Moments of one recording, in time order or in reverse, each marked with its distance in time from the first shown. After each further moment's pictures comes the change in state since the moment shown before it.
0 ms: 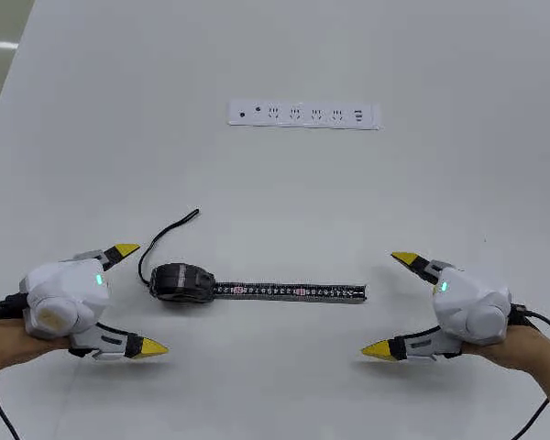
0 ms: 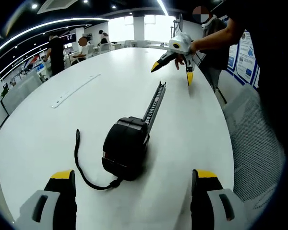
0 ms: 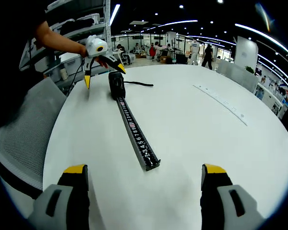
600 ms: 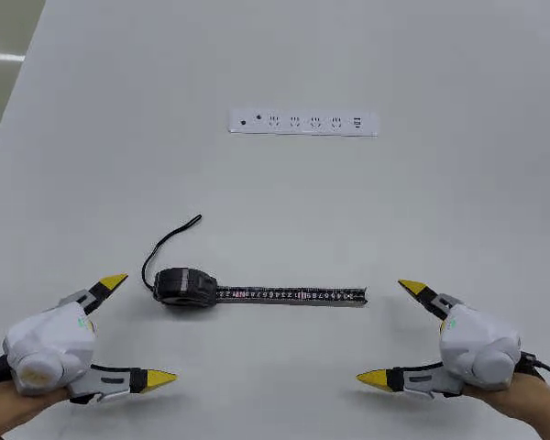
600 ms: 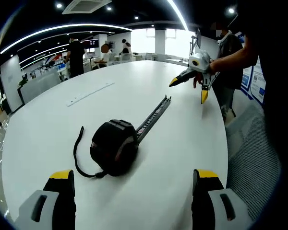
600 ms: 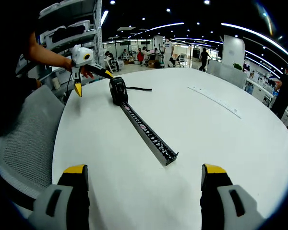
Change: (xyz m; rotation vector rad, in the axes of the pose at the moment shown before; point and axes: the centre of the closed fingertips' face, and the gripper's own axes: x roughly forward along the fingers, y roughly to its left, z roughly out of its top) left arm -0.017 -0.027 -0.005 -0.147 -0.118 0.133; right arm -0.013 0.037 0.000 0.079 -0.049 -0.082
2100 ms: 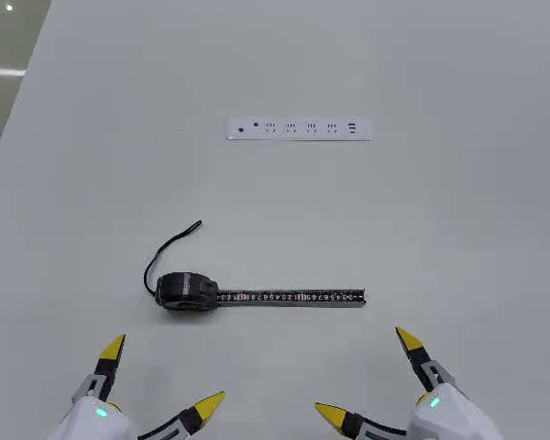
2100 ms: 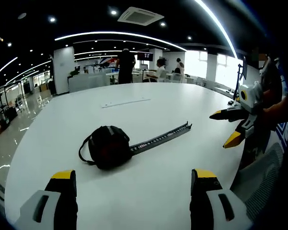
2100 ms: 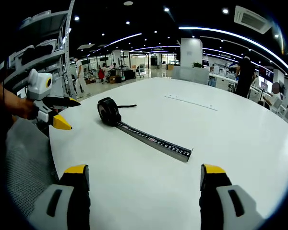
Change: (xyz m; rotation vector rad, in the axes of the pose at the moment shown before) left arm -0.014 -0.055 0.017 -0.305 -0.154 0.397; right arm -0.008 0.058 0.028 0.237 -0.124 -0.320
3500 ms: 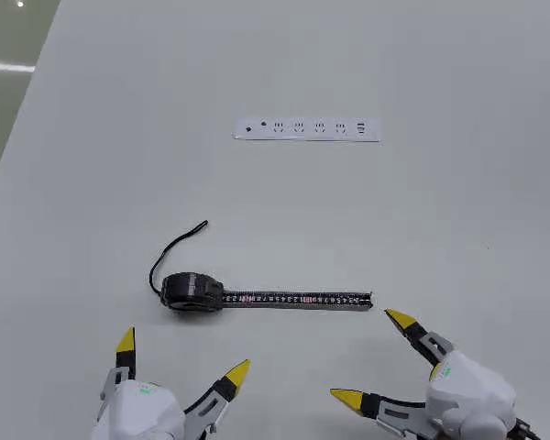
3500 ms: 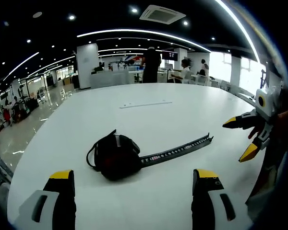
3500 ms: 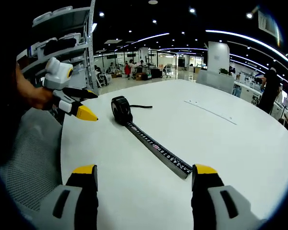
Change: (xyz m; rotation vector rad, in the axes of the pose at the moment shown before) left arm 0.026 0.007 0.021 -0.088 0.016 0.219; right arm 0.016 -0.017 0.013 -0.157 0.009 0.228
